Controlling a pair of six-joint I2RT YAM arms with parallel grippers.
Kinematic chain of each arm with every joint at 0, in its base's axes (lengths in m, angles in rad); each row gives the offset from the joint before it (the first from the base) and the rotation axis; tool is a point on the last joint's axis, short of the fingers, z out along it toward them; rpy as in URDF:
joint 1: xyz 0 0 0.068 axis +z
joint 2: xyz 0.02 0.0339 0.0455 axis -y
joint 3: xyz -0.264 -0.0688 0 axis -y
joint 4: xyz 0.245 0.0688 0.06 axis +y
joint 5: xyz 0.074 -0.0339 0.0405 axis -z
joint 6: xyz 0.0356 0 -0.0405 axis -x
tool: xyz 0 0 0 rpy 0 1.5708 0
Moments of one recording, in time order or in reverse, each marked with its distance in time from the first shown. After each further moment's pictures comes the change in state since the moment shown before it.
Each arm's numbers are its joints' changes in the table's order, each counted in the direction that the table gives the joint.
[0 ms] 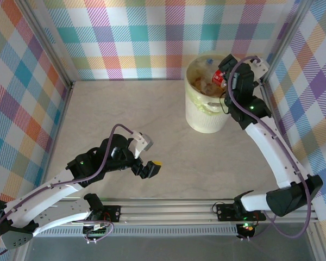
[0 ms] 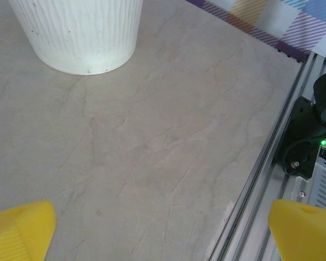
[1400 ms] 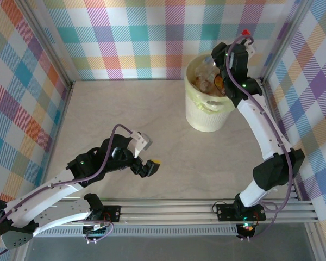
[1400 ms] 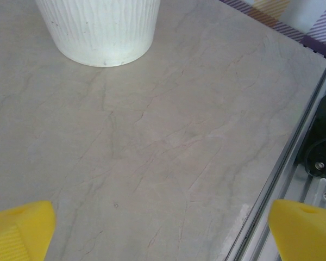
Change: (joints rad) left arm 0.000 -0.003 0.000 0.022 -0.069 -0.005; right arm -0.075 -0.282 0.250 -0.030 -0.299 -0.147
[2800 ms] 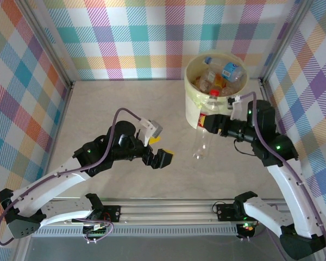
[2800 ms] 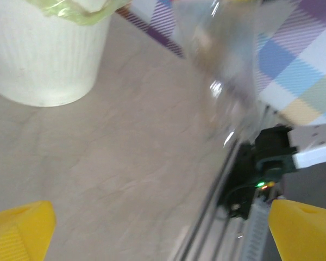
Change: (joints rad) left arm -0.028 -0.166 0.209 -0.041 0.138 0.132; right arm 0.040 0.682 -0.502 0.435 -0.824 0.368
